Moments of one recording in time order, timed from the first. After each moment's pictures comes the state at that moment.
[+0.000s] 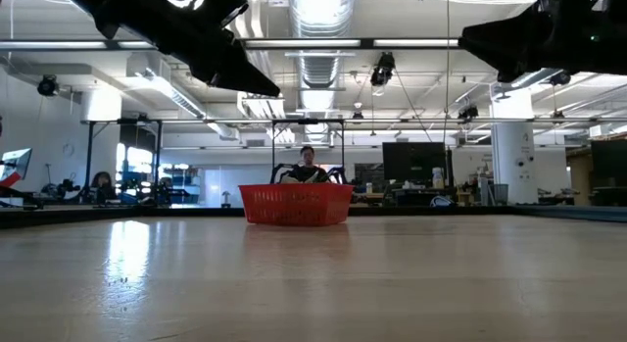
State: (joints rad) left arm -0.04 1.24 0.70 0.16 -0.38 0.25; right arm 0.03 0.60 0.03 0.82 0.23 -0.14
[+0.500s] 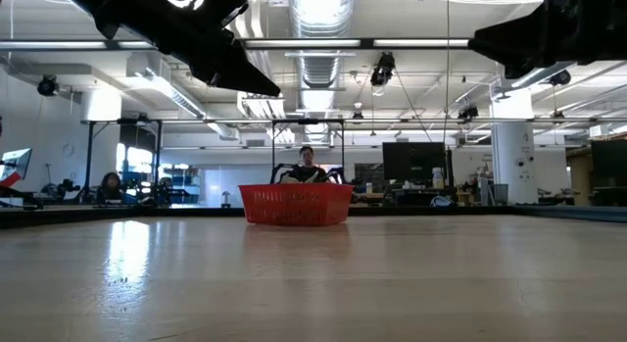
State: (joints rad) left arm -0.04 1.24 0.70 0.16 -0.38 0.25; right arm 0.03 0.33 0.14 0.26 0.19 -0.11
